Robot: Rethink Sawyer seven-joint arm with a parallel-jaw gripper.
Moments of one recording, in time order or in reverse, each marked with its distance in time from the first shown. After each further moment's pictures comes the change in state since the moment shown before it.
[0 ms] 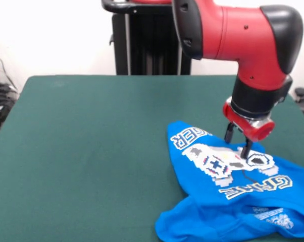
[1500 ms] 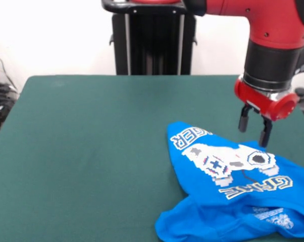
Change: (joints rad) arm -0.029 -0.151 0.025 0.016 0.007 0.001 0.000
